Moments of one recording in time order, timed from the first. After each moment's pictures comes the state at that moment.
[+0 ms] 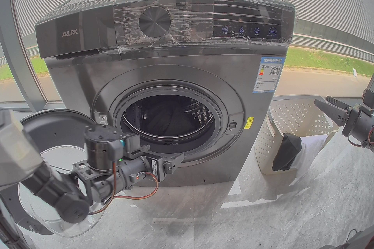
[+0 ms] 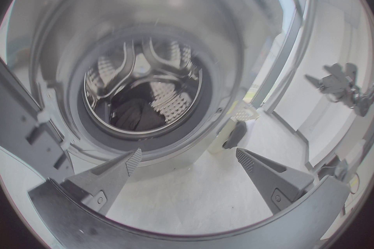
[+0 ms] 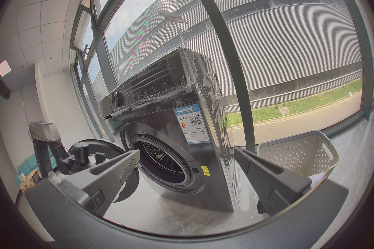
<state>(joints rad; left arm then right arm) -0.59 1.89 -0.55 -1.01 0.01 -0.24 0.05 1.27 -0.42 -0.84 0.48 0.25</state>
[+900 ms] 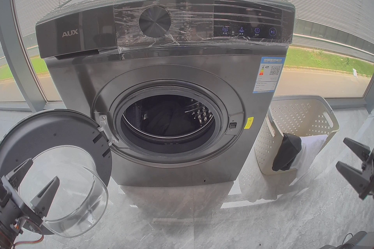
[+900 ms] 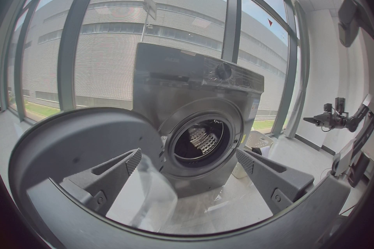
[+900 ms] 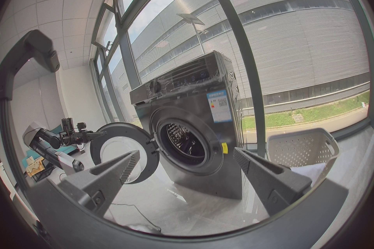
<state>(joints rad) -0.18 0.68 -0.08 -0.61 -0.12 -0.10 0.06 0.83 -0.13 -0.73 0.58 0.20</state>
